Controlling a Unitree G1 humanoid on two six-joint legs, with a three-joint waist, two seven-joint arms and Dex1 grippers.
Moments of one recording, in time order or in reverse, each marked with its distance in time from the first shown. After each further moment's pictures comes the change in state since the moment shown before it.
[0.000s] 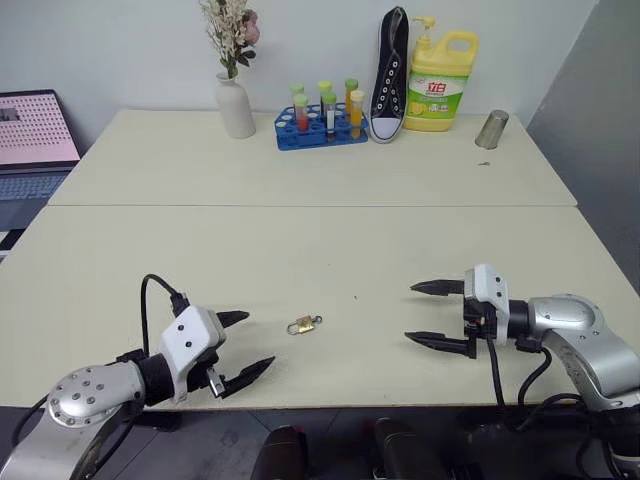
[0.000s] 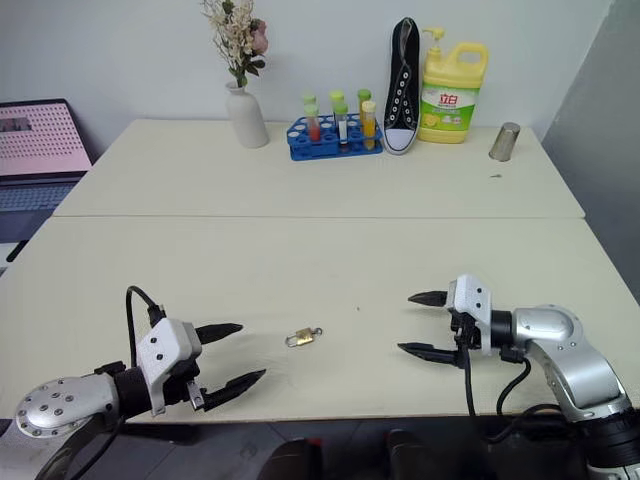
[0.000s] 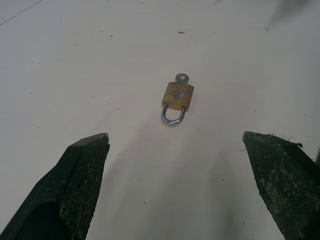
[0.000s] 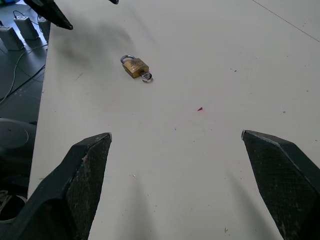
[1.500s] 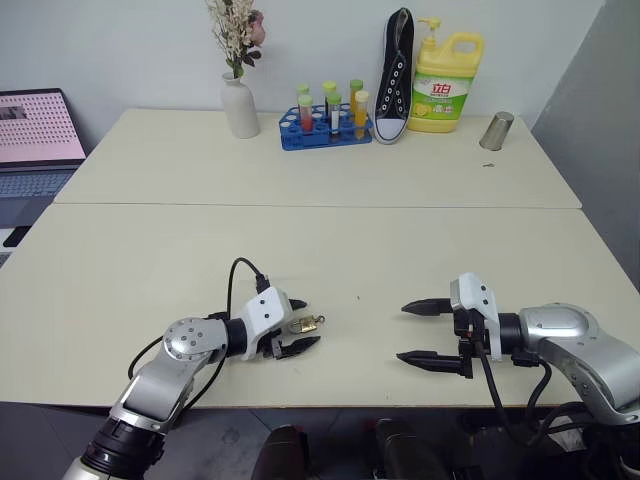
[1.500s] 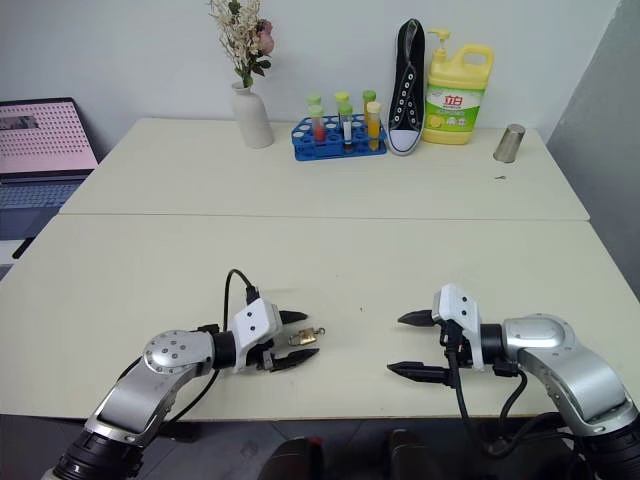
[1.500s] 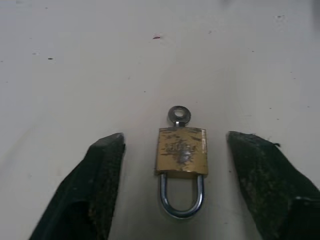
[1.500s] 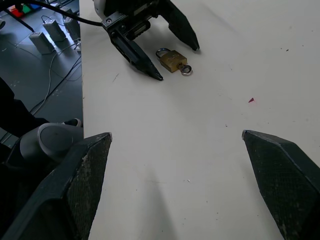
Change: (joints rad) left arm -0.448 -0.138 -0.435 0.431 0.246 -0.150 -0.072; right arm 0.036 -0.046 0.027 -0.187 0.099 0.286 -0.071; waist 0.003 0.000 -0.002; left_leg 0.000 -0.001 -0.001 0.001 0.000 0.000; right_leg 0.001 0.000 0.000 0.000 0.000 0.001
